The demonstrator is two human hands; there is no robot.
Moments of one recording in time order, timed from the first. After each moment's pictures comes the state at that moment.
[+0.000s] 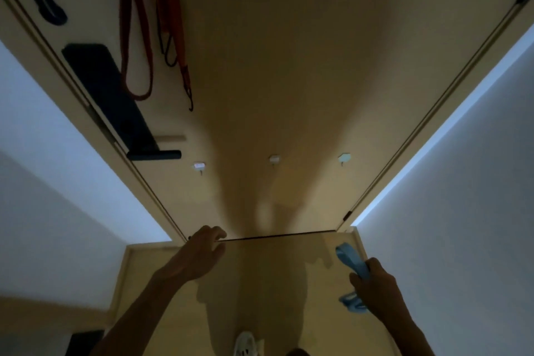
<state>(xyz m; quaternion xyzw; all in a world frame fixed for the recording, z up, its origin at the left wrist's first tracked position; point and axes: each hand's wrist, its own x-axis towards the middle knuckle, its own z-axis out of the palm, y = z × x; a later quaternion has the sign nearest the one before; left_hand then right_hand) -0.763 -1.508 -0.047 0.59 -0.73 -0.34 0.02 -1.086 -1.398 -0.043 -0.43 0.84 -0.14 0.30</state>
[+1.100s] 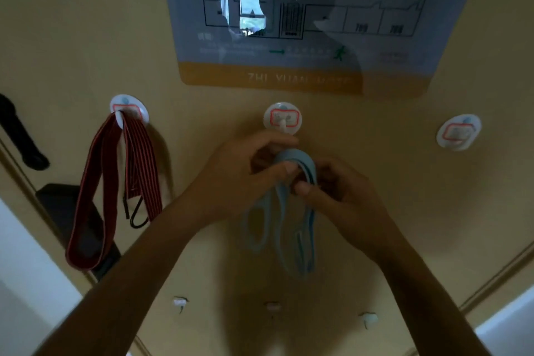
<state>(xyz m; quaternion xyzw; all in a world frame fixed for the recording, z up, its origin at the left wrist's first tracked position) -0.897 -1.747 0.251 0.36 -0.77 -0.27 0.45 -1.077 -1.733 0.223 -0.71 0.37 -0.49 0.34</state>
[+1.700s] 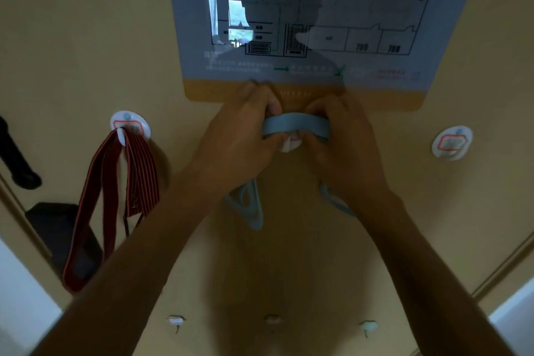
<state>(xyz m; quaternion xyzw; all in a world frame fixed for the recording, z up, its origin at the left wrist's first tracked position) -0.893 -1.785 0.290 0.43 -0.79 0.03 0.44 -1.056 -1.785 0.271 -0.73 0.48 -0.48 -0.08</state>
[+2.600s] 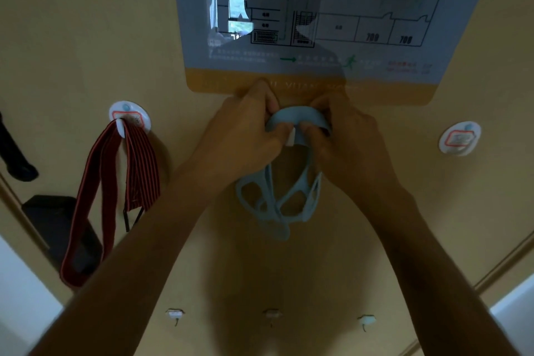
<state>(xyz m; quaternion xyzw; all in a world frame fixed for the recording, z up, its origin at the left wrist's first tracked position) -0.892 -1.778 0.293 0.48 -0.77 -0.07 0.42 -1.048 -1.771 0.280 -0.74 0.51 -0.43 -0.06</state>
